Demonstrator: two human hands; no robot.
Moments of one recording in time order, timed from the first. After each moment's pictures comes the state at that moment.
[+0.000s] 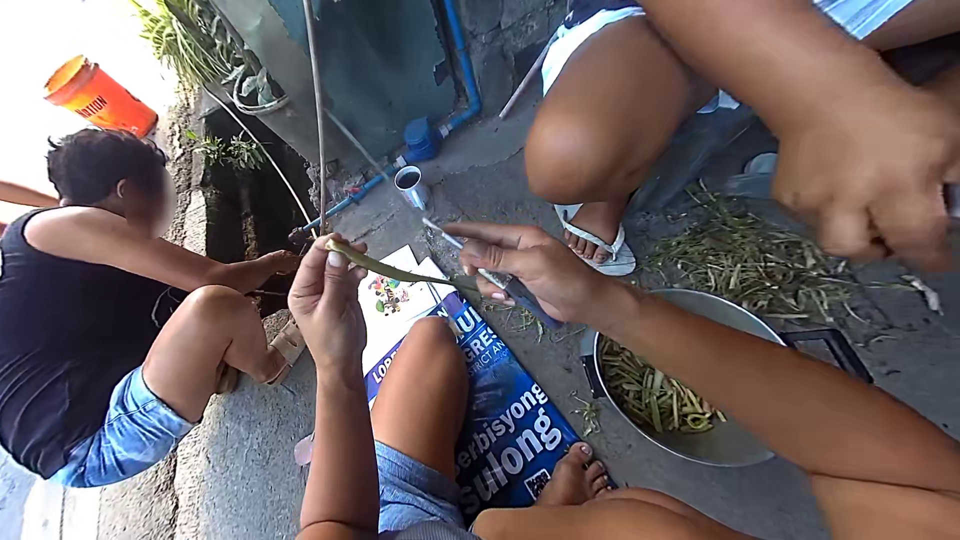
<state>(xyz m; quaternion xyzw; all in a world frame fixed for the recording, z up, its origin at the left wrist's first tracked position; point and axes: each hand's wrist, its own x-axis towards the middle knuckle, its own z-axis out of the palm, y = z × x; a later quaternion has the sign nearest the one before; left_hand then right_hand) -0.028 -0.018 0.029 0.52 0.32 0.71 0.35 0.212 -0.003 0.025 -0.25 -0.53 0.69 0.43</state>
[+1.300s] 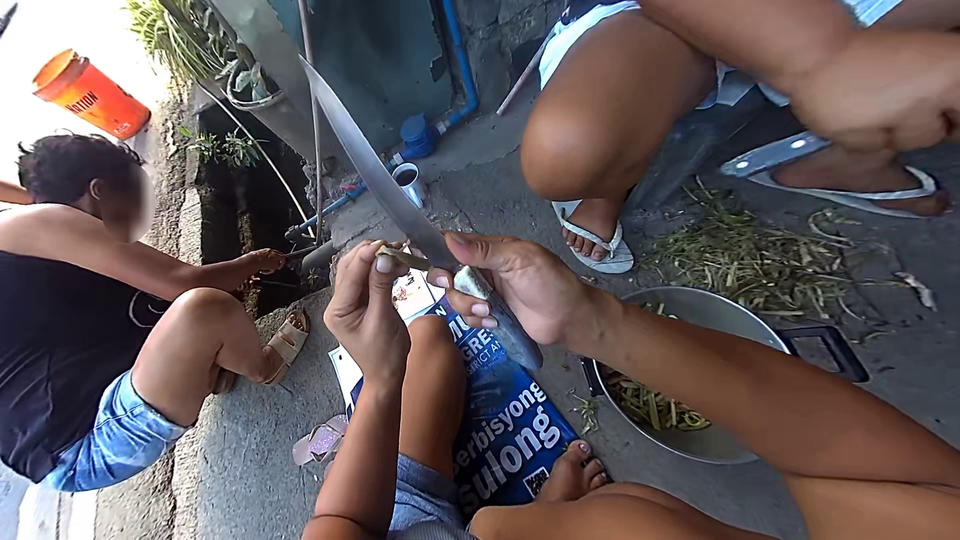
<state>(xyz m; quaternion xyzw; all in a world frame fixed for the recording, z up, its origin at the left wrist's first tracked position) 0.019 -0.028 0.016 0.56 0.31 0.73 0.25 0.193 -0.016 0.043 -0.14 -0.38 0.83 0.37</state>
